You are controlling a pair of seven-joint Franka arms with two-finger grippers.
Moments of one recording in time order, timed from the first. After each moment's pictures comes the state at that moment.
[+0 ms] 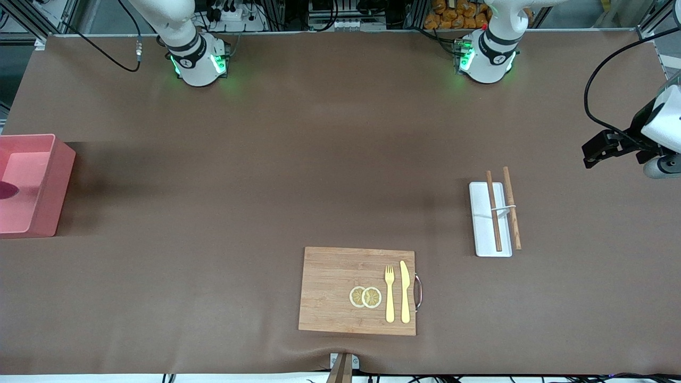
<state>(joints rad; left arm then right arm) 0.04 0.09 -0.12 -1.48 0.09 1.60 -0.14 -0.58 0.49 -0.04 -1.47 -0.34 2.10 -0.78</state>
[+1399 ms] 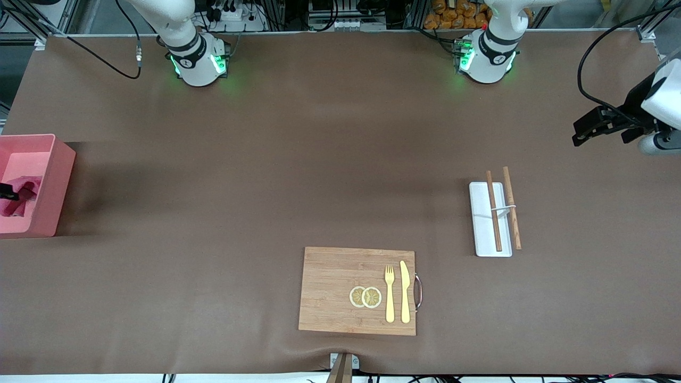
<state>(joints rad) 0.06 0.00 -0.14 -1.55 0.01 1.54 -0.14 -0.52 0.52 0.05 -1.43 -0.13 1.86 -0.67</state>
